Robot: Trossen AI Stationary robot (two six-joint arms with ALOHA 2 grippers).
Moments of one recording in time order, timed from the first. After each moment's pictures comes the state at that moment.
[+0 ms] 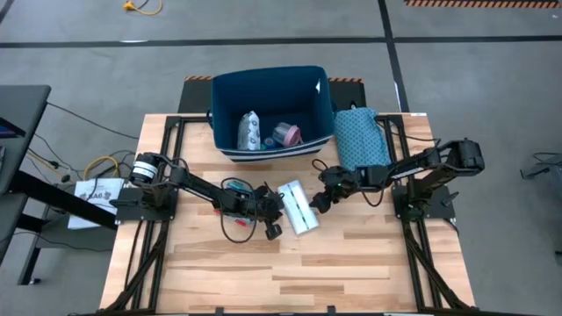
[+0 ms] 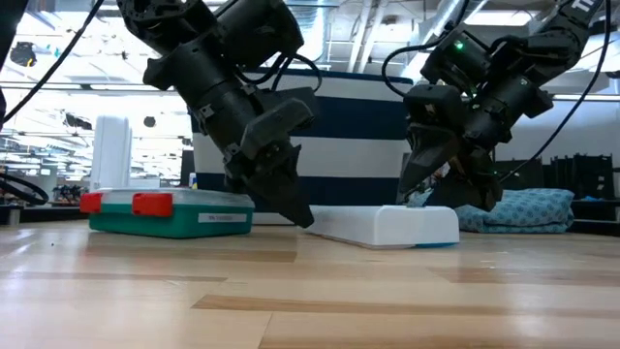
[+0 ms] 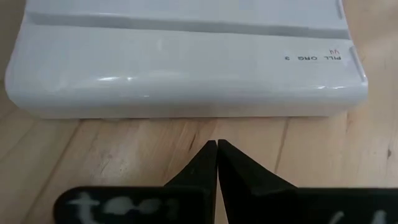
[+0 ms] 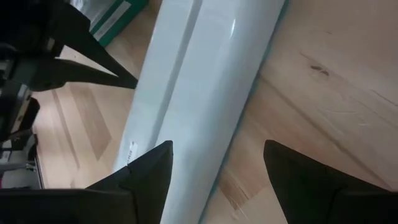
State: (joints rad) left arm -0.17 1.89 0.97 0.02 -0.19 -0.50; right arm -0.05 1.49 0.53 0.16 -0.19 0.85
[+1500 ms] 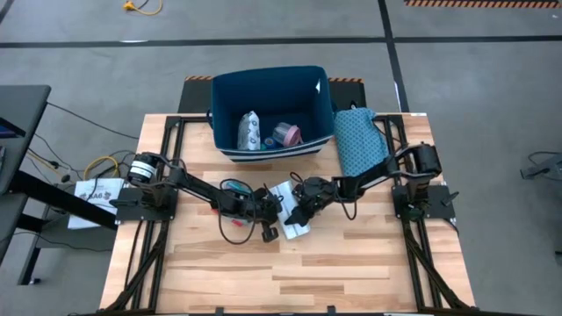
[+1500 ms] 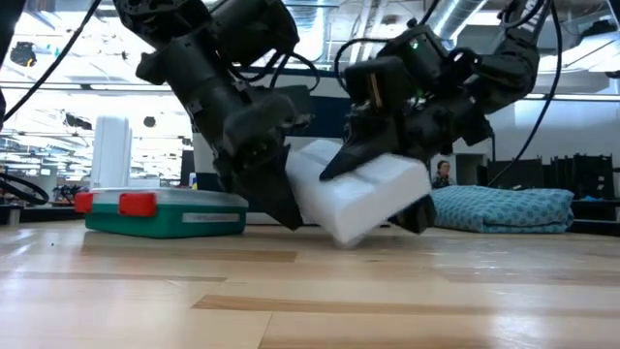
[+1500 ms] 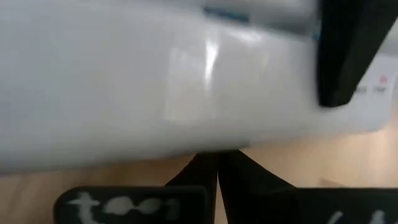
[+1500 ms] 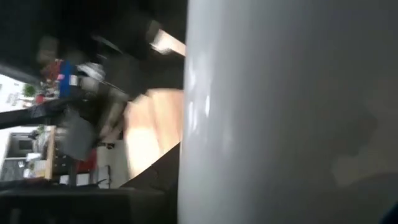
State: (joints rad) left arm -0.19 1.86 0.97 -0.01 -0.16 -0.47; right arm 0.05 1.87 0.75 0.56 -0.39 0.97
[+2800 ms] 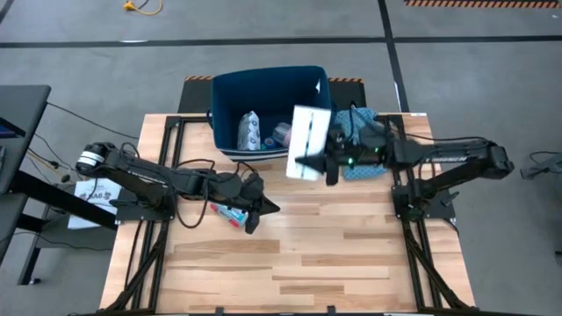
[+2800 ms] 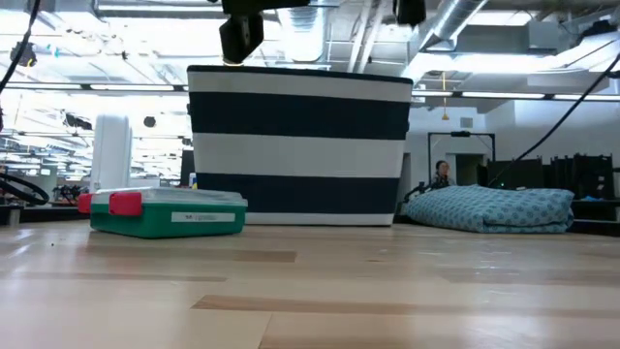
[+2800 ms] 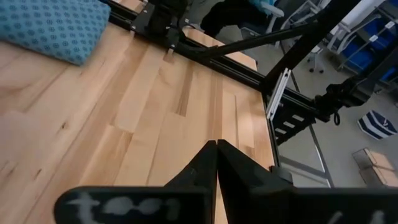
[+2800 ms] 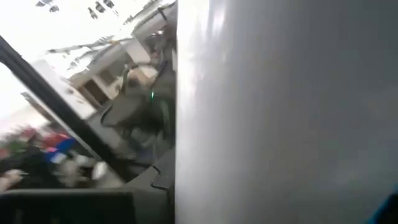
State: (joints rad) left arm -0.19 1.37 0.97 0.02 -0.04 -0.52; right arm -0.03 1.21 1.04 0.11 -0.05 0.53
